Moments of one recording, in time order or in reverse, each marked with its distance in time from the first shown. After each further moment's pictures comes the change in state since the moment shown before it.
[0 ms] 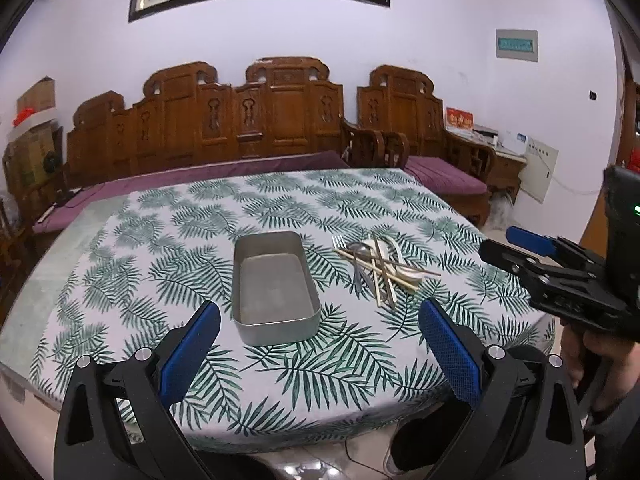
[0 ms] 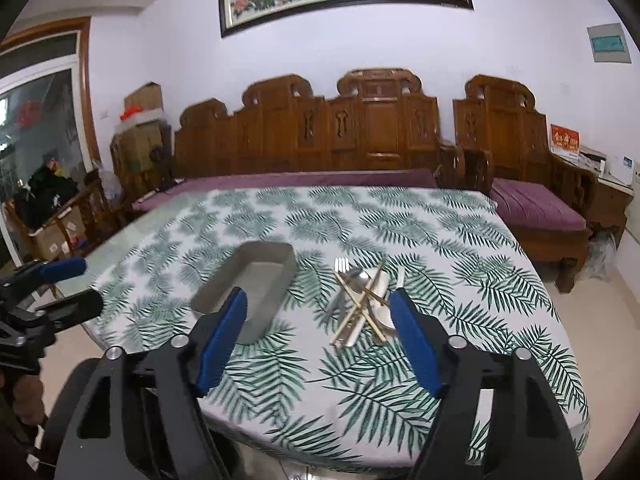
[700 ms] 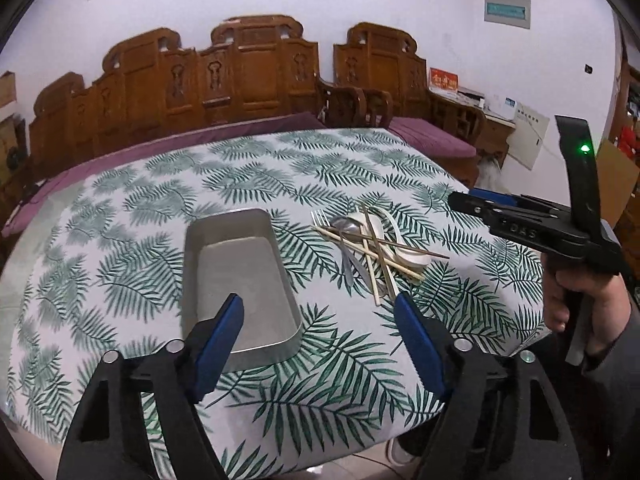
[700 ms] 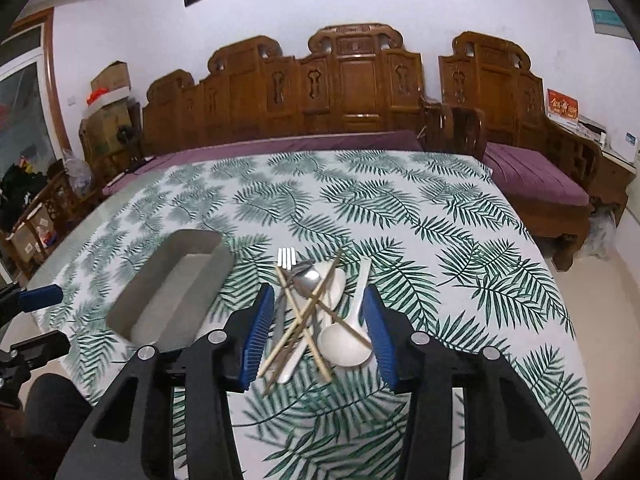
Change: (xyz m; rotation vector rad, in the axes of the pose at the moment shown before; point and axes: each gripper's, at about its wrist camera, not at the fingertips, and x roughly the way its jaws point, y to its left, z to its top) left arm 0.106 -0.004 0.017 0.044 0.141 -0.089; right arm 0.124 -0.076 0.016 0.038 0.135 -0.047
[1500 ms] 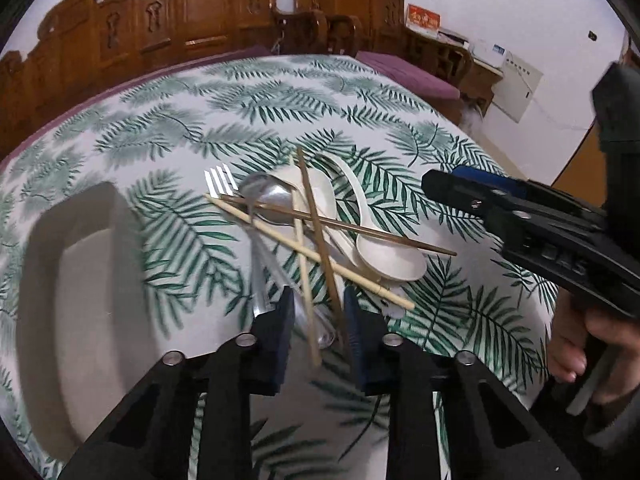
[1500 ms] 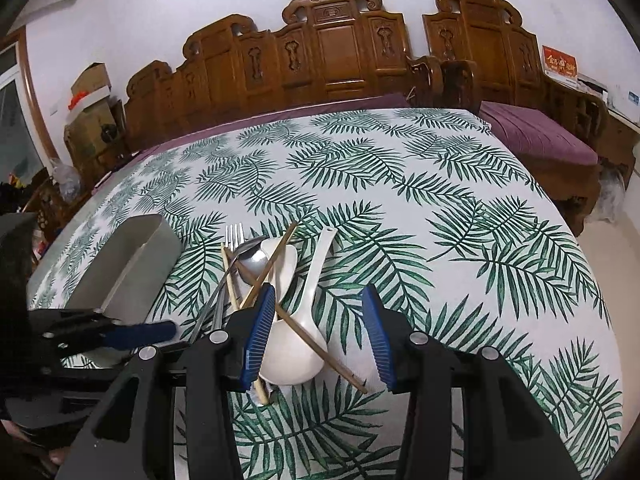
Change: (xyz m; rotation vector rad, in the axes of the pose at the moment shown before) left arm 0.177 -0.059 0.023 0.028 0.232 -0.128; right arm 0.071 -0.057 -0.016 0.086 0.082 0.018
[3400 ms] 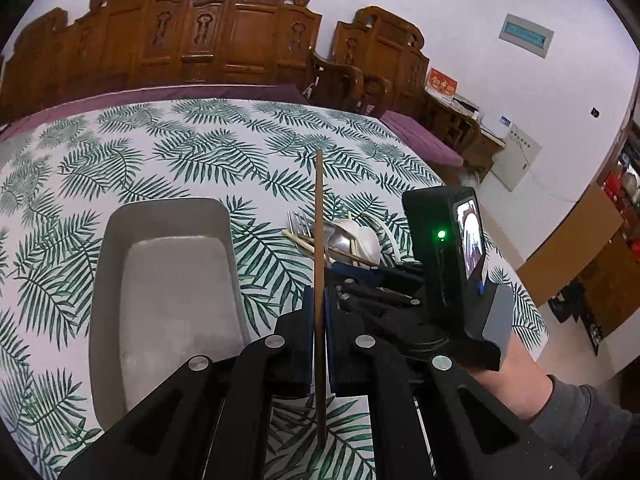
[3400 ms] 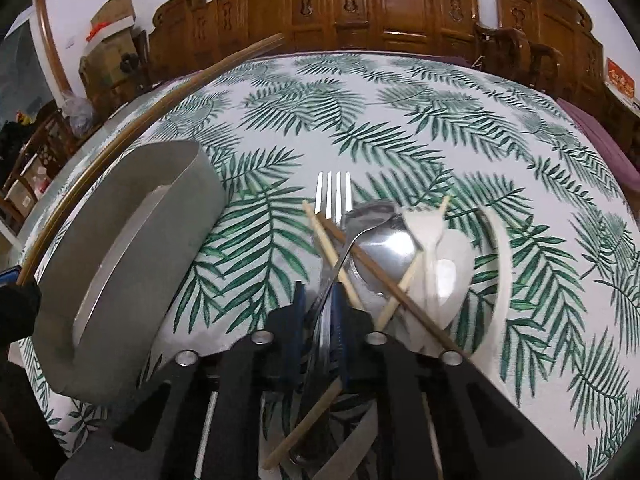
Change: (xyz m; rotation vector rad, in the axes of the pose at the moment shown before) left arm -0.082 0.076 -0.013 -0.160 -0.176 -0.063; right arm 0.108 0.103 0.002 -0.141 0.195 0.038
